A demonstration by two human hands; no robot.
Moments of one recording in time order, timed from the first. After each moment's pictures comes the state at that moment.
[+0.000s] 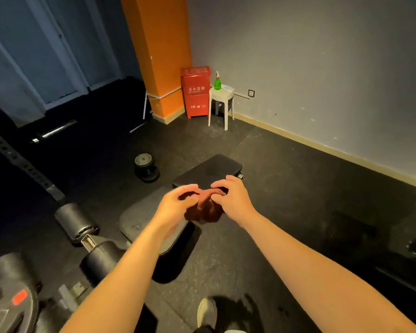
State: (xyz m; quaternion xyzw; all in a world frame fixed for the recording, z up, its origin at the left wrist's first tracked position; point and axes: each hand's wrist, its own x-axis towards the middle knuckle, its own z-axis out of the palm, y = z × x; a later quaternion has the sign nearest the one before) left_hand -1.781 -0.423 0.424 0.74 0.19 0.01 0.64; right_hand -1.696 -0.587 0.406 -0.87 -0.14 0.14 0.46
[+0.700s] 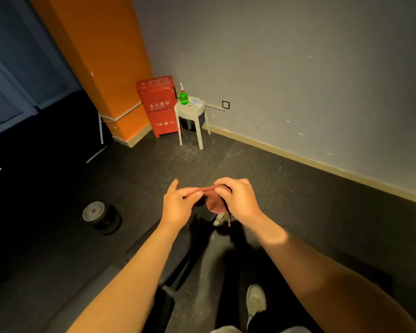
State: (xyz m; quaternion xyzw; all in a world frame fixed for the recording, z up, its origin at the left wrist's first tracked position) left_hand -1.229 -0.465 0.369 0.87 0.16 0.03 0.47; right_hand -1.174 -0.644 0.365 -0.89 -0.13 0.06 0.44
